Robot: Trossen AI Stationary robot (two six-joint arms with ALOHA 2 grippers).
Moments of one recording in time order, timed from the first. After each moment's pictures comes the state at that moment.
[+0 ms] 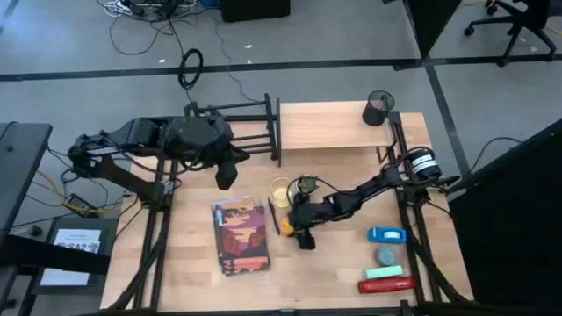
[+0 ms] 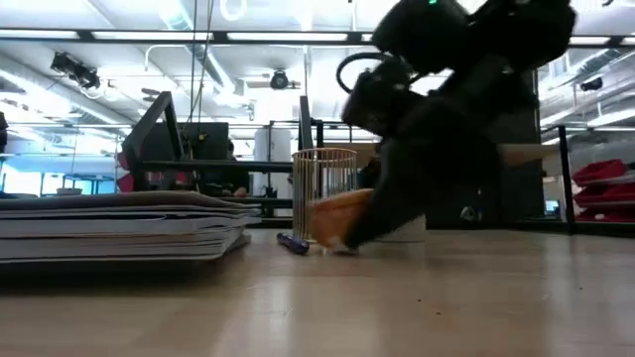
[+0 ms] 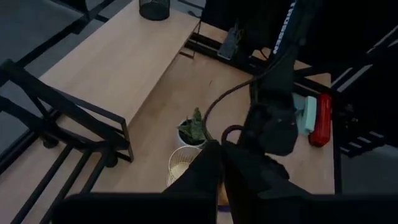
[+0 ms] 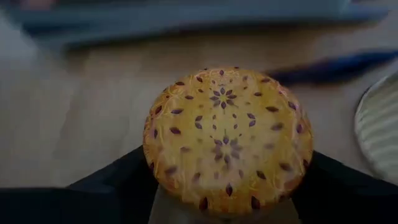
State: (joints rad) left arm -0.07 1.28 1.71 -0.99 -0.23 -0.42; right arm 0.23 1.90 0.93 0.25 0.06 0.16
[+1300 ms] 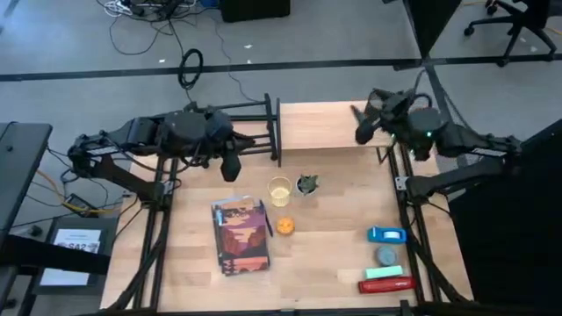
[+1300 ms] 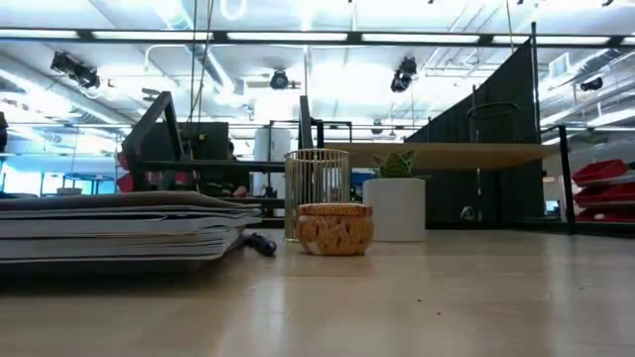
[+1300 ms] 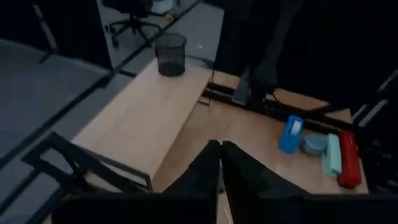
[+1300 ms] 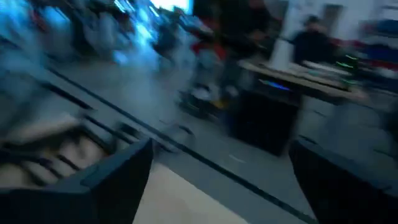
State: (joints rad) left arm -0.04 1.28 1.71 -0.81 -0.35 -0.26; right arm -0.07 0.90 1.22 -0.53 0.93 0.02
